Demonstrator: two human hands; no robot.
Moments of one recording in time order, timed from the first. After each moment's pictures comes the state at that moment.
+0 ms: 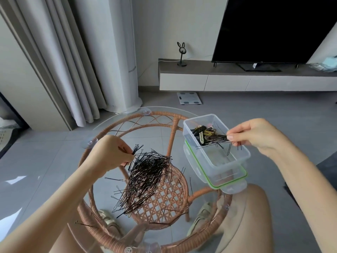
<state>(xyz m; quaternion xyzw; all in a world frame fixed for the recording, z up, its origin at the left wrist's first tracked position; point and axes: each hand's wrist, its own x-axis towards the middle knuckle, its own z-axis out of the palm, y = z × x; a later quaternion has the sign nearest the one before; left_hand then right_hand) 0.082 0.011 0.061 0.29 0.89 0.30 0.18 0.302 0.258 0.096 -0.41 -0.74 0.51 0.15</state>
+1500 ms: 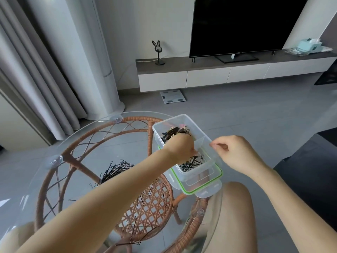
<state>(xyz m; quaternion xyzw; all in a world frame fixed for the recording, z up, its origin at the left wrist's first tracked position) 0.194 0.219 0.035 0.63 0.76 0.08 0.16 0.352 0.285 0.042 -0.38 -0.89 0.21 0.15</state>
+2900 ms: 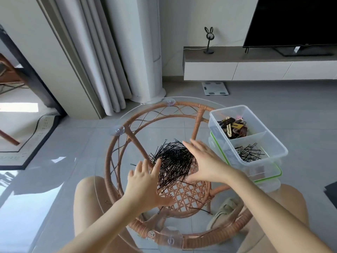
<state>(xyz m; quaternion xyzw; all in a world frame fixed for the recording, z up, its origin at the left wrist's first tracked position) 0.131 -0.017 -0.029 0.40 0.90 -0.04 0.17 0.217 0.171 -0.022 -0.14 -0.96 0.23 -0.08</state>
